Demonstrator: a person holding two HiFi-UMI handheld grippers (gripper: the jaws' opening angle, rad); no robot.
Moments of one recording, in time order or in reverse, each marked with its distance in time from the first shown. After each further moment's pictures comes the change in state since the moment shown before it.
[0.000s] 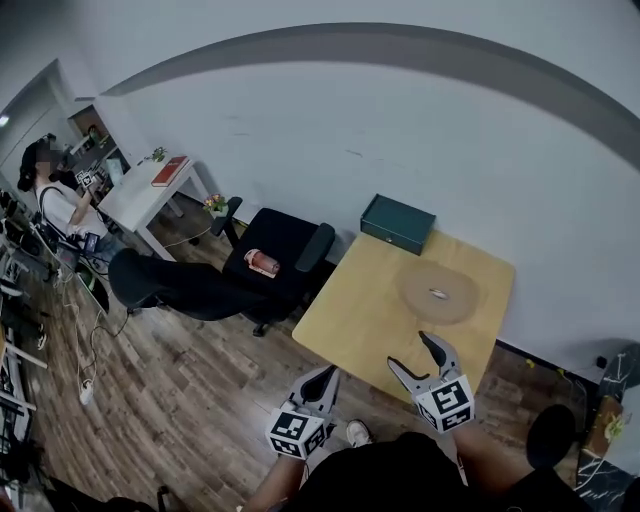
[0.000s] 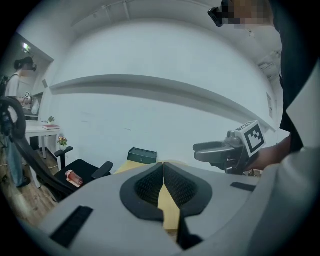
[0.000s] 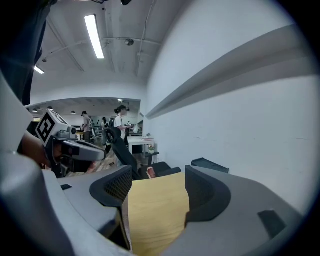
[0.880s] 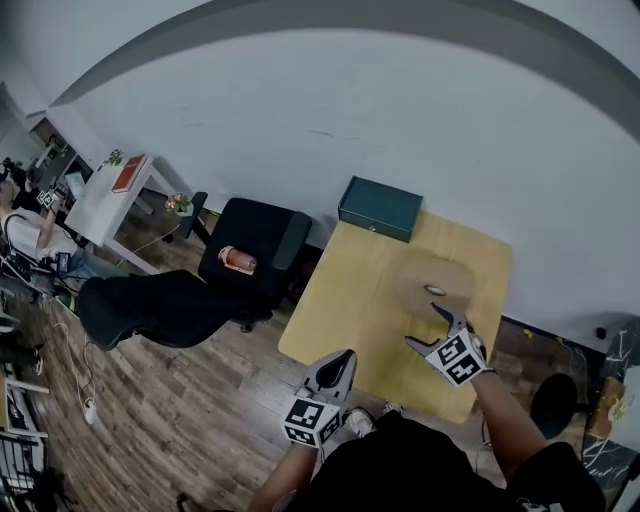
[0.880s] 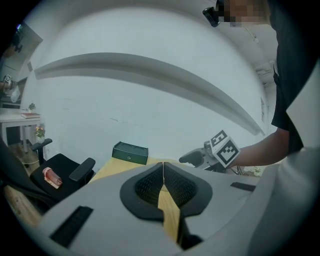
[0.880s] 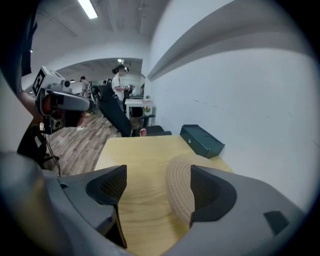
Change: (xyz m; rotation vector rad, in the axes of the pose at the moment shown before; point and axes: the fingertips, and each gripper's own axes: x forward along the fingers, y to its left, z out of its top) left arm 0.123 0.009 -0.006 -0.026 0.067 -0.154; right arm 0.076 -0.123 -0.102 -0.094 0.444 0.032
